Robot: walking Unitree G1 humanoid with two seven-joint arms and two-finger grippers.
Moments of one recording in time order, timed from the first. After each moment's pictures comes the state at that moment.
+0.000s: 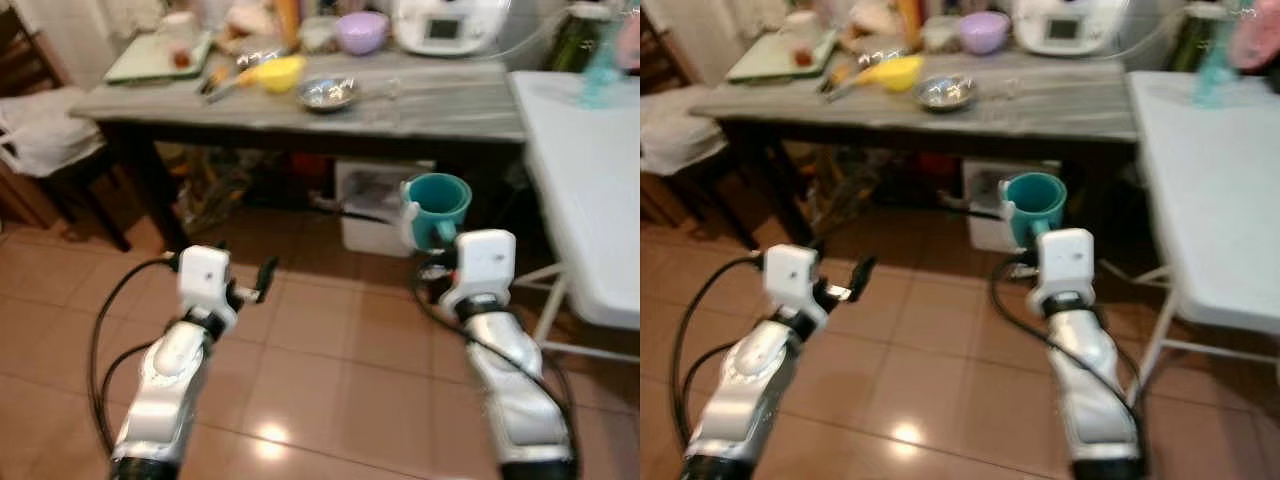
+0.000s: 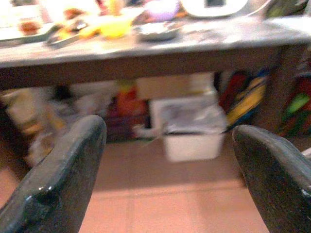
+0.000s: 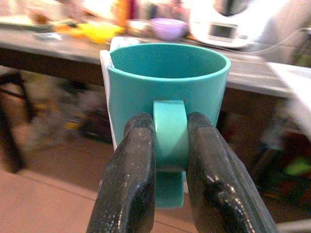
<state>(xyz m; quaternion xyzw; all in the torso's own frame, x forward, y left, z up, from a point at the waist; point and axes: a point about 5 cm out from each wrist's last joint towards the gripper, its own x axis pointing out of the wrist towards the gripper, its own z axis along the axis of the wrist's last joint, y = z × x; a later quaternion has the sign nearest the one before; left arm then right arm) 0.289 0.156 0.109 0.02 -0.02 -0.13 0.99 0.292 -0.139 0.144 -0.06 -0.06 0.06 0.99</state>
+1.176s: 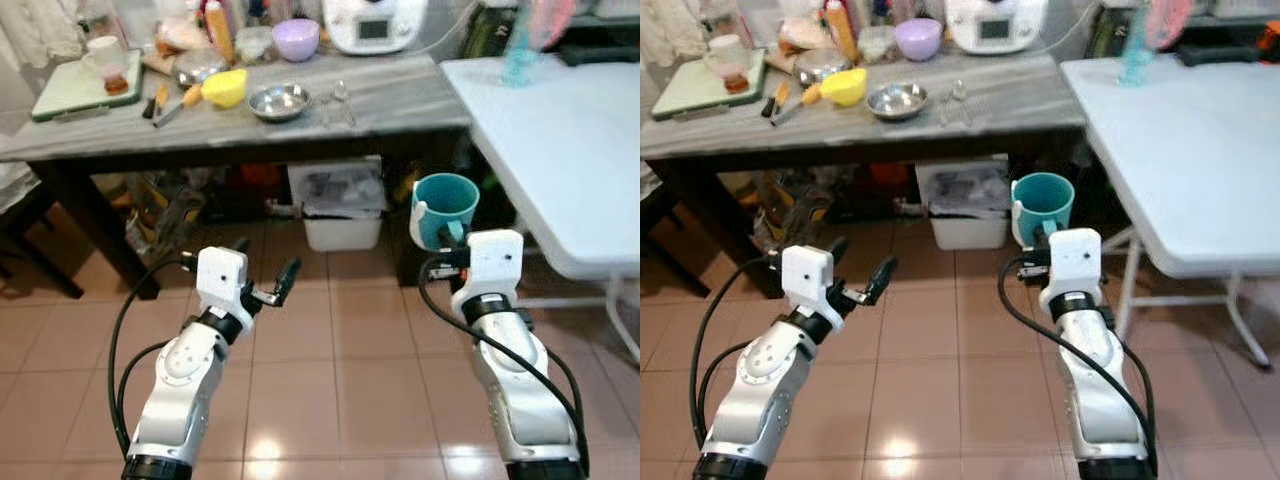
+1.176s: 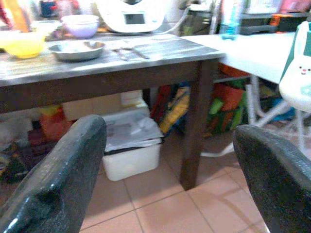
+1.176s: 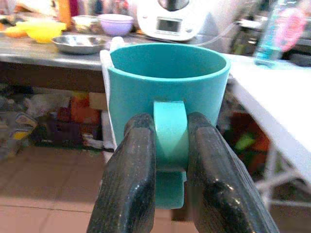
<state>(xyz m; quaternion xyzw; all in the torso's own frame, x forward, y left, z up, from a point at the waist) 0.286 0.131 0.116 -0.02 -0.04 -0.20 0.98 0.293 -0.155 0.143 -0.06 -0.06 0.03 1.00</state>
